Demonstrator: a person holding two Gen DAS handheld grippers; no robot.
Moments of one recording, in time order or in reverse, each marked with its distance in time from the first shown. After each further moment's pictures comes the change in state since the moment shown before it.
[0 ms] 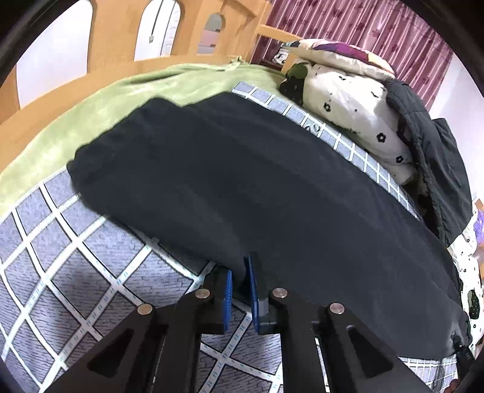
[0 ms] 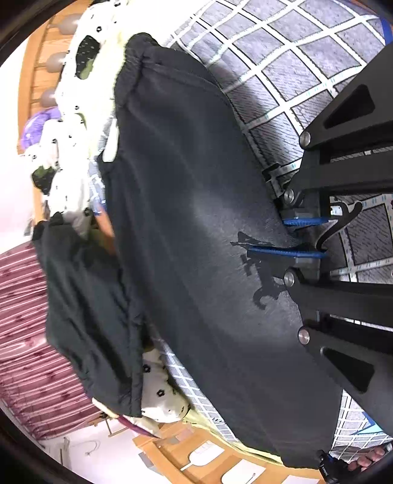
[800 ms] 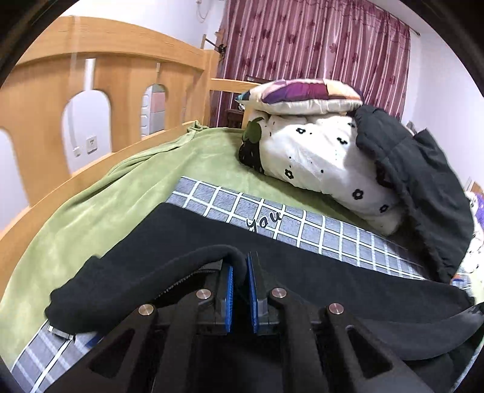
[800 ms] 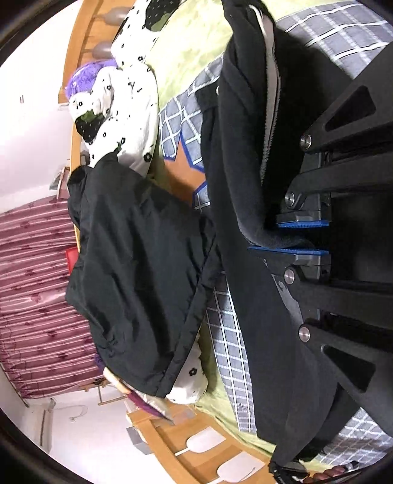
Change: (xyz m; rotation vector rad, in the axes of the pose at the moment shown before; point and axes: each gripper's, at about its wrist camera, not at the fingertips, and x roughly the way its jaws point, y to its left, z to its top) left arm 0.037 -0.110 0.125 0.197 -0.233 0.007; right arm 0.047 0.064 0.131 -0.180 -0.087 0.086
